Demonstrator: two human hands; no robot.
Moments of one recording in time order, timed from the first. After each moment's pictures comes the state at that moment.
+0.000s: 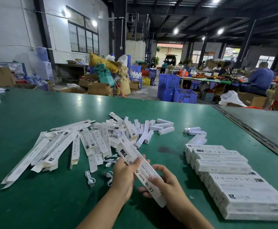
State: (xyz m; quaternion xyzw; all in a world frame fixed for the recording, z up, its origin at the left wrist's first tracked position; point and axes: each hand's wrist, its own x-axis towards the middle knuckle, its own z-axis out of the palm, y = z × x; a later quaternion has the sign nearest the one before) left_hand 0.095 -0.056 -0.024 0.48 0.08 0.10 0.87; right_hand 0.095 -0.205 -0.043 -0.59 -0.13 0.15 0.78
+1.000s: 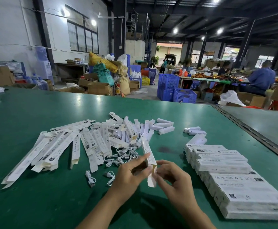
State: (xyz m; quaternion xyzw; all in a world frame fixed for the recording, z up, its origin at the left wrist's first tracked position) left_hand 0.084 -0.042 -0.031 0.74 -0.10 0.11 0.66; right_hand 0.098 -0.216 -0.043 -0.72 -0.27 -0.21 0.60
